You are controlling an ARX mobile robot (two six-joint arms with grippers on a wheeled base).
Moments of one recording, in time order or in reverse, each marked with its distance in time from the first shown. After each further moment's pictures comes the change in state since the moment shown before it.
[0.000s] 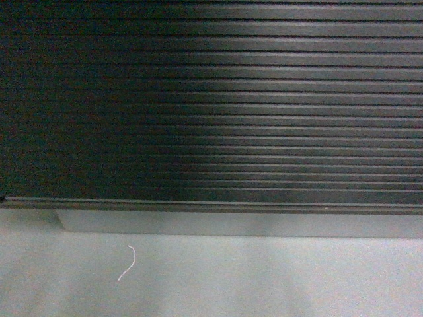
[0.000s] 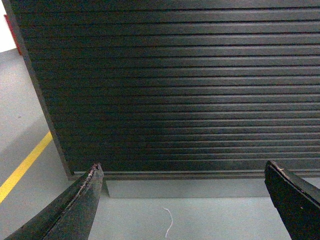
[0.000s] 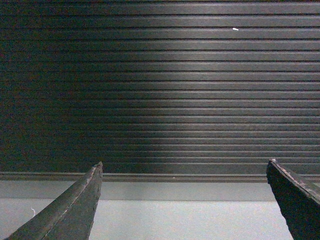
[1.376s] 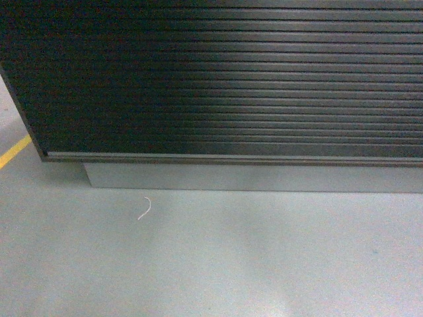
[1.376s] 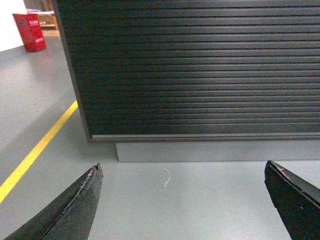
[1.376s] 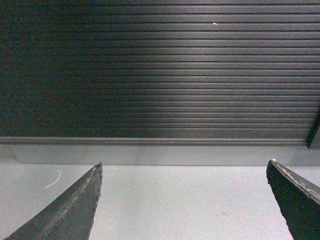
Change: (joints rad) left arm 0.000 0.000 0.000 0.000 0.000 0.000; right arm 0.000 0.000 0.000 0.000 0.000 0.000
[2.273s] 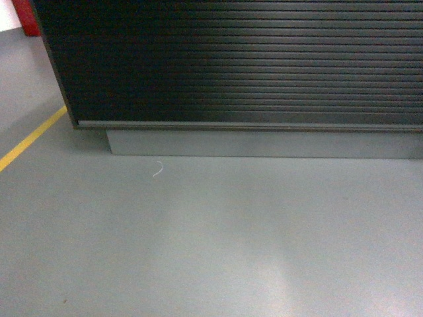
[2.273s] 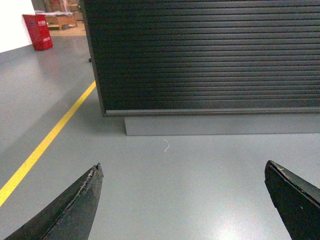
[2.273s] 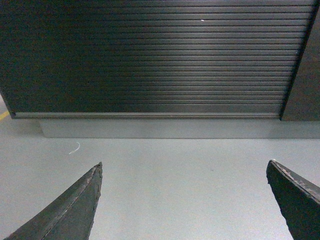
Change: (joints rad) left arm 0.000 0.000 0.000 0.000 0.001 0.000; right arm 0.000 0.000 0.000 0.002 0.000 0.000
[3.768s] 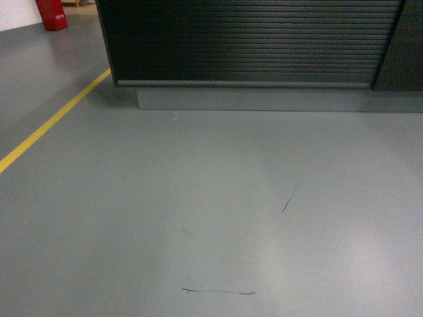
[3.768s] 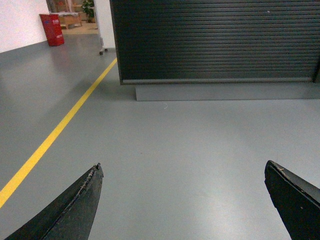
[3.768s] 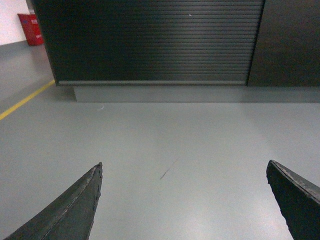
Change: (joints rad) left arm 0.000 0.000 0.000 0.000 -0.001 0.000; right arm 0.000 0.000 0.000 -0.002 0.000 0.000
